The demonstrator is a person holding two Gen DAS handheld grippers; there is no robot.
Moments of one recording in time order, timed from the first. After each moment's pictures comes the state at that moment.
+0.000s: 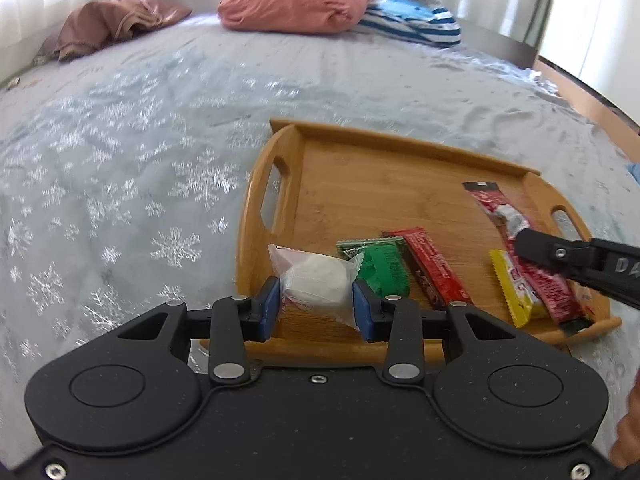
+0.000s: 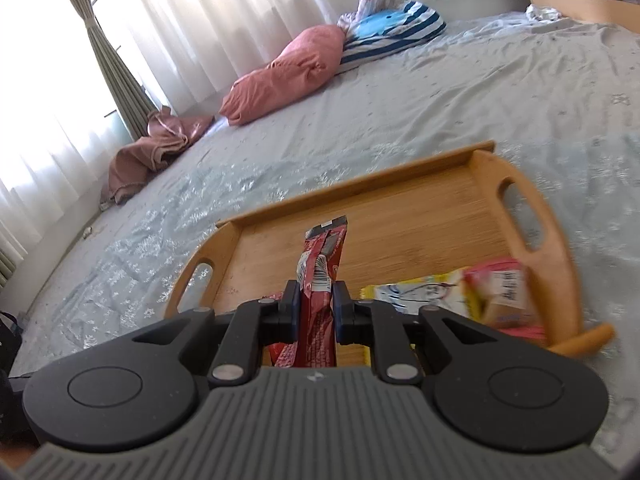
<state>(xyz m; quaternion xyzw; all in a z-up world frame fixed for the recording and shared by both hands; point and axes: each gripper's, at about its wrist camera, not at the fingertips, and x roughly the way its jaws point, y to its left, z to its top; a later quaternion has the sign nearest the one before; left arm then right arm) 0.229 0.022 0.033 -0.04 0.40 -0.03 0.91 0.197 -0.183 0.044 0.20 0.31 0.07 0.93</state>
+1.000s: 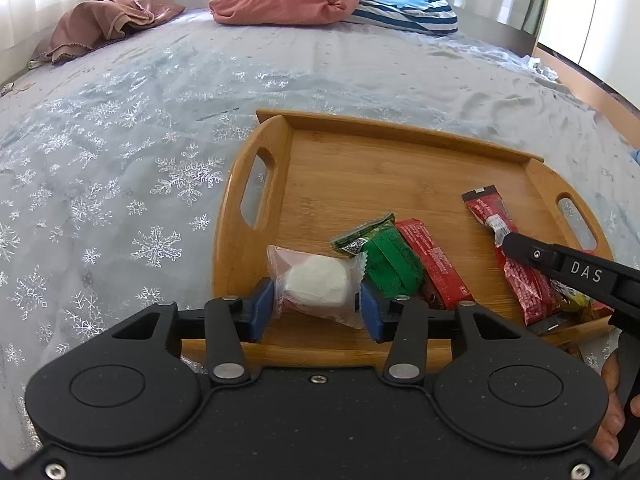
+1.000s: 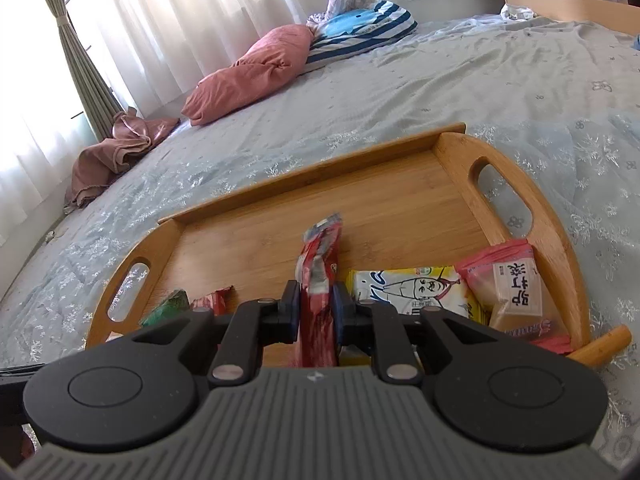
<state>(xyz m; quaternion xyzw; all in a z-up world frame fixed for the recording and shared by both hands) 0.239 0.009 0.022 -0.02 0.41 -0.03 0.91 0.217 -0.196 0.004 0.19 0.31 0.02 0.93</state>
